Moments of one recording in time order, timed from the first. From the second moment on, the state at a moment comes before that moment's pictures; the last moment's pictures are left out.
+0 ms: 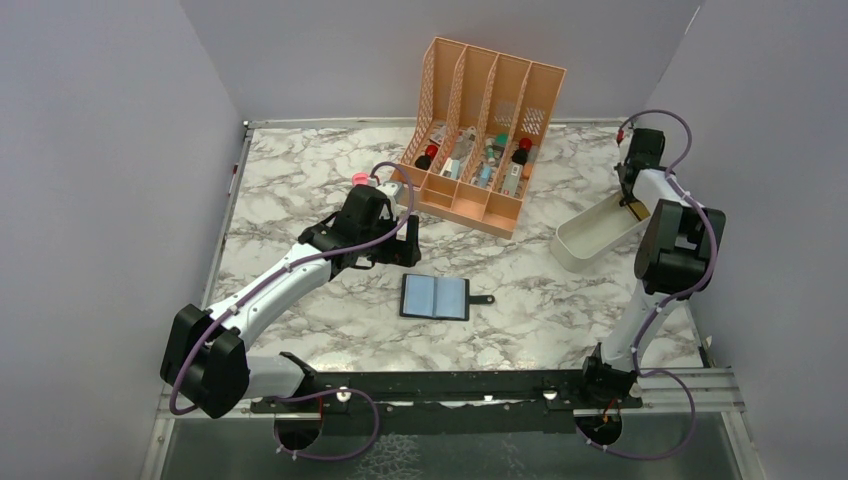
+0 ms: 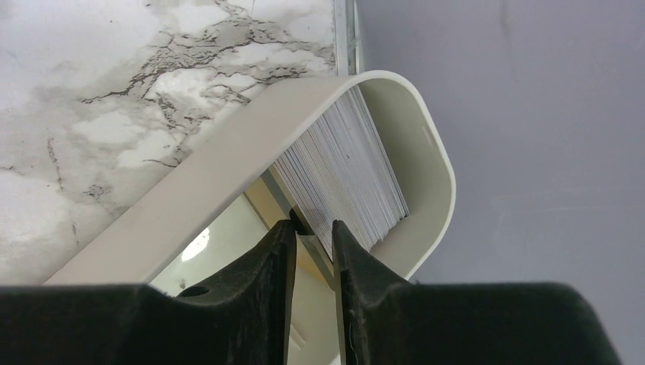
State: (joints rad) left arm -0.57 1.28 0.93 -0.44 0.12 -0.34; right arm -0.25 1.96 1.41 -0.29 0.36 -0.49
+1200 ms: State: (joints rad) left arm -0.48 1.26 0.89 -0.40 0.26 -0.36; right arm -0.08 1.78 1.45 -0.58 0.32 -0.29
